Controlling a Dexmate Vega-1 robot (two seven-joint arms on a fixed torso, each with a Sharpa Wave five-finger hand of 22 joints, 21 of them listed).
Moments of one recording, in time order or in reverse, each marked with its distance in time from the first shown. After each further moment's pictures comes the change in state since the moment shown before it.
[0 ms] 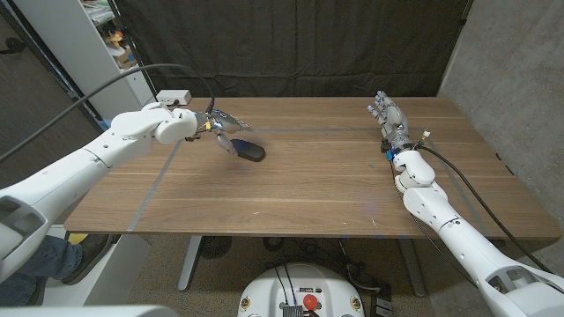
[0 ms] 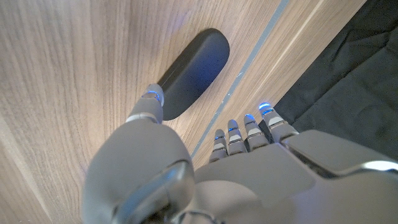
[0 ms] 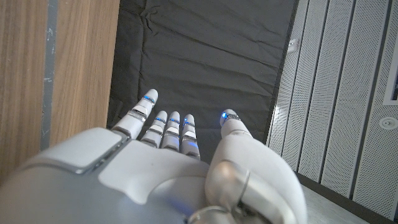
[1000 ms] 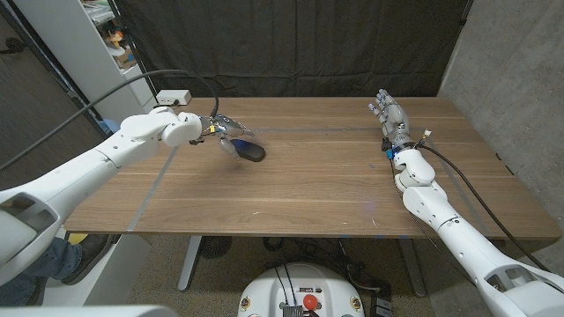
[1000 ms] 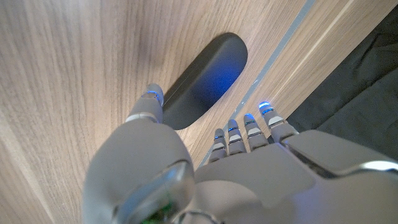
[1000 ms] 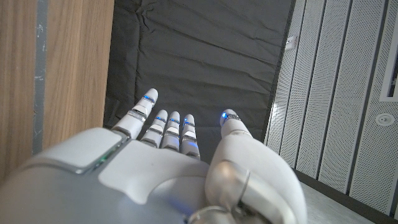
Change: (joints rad) left arm -0.042 -0.041 0.060 0.082 0.004 -0.006 0.013; left_hand 0.004 -0.004 -0.004 0.004 0.008 0.024 -0.006 0.008 0.000 0.005 0.005 0.008 0.000 0.000 0.000 0.000 0.000 0.002 0.010 0.000 0.000; right arm 0.003 0.005 0.005 0.003 -0.002 0.010 -0.007; right_hand 0.000 0.000 0.000 0.000 0.000 0.006 -0.006 0.000 0.000 0.006 -0.001 0.000 0.000 0.022 -0.003 0.008 0.000 0.005 0.005 0.008 0.000
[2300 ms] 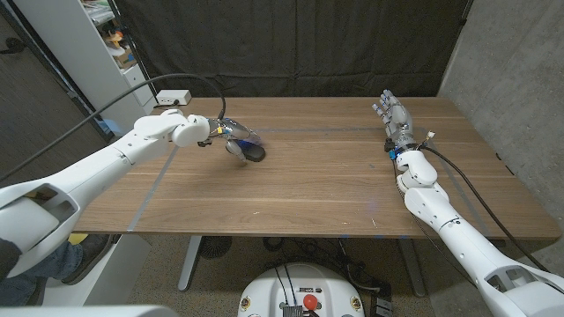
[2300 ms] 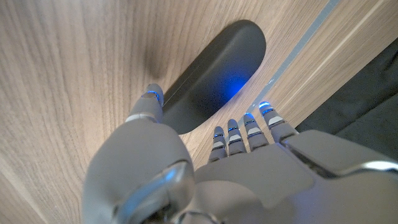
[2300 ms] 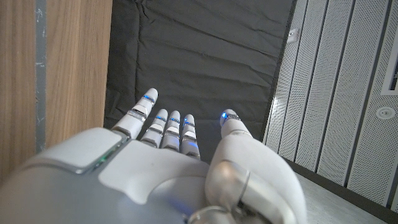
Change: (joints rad) left arm -0.072 -0.061 0.084 0.109 -0.019 -0.019 0.024; left_hand 0.004 0.005 -0.004 -0.001 0.007 0.009 -0.002 0.000 0.000 0.002 0.001 0.000 0.005 0.012 -0.002 0.000 0.000 0.000 0.000 0.000 0.000; right arm 0.001 0.004 0.013 0.023 0.009 0.020 0.005; right_hand 0.000 0.000 -0.004 0.004 0.000 0.000 0.000 0.000 0.000 0.006 -0.001 0.004 0.000 0.003 0.003 0.000 0.000 0.005 0.005 0.000 0.000
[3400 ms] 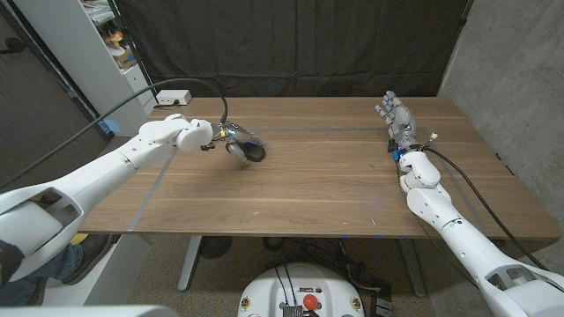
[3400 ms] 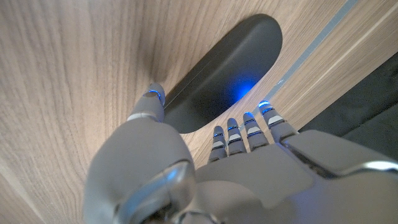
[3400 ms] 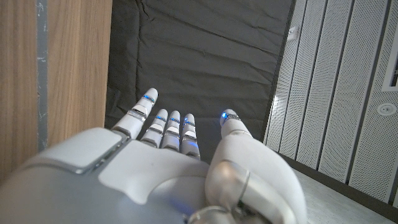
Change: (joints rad) left arm 0.019 -0.012 0.012 -0.003 -0.015 0.042 0.004; left_hand 0.032 0.011 -0.007 -0.001 0.009 0.044 -0.001 0.006 0.000 0.045 -0.007 0.013 -0.002 0.036 -0.020 0.008 -0.002 0.025 -0.041 0.000 0.000; right arm 0.004 0.001 0.013 0.034 0.023 0.014 0.032; right_hand 0.000 0.000 0.000 0.000 0.000 0.009 0.002 0.000 0.000 0.009 -0.001 0.000 0.000 0.005 -0.006 0.000 0.000 0.000 0.000 0.000 0.000
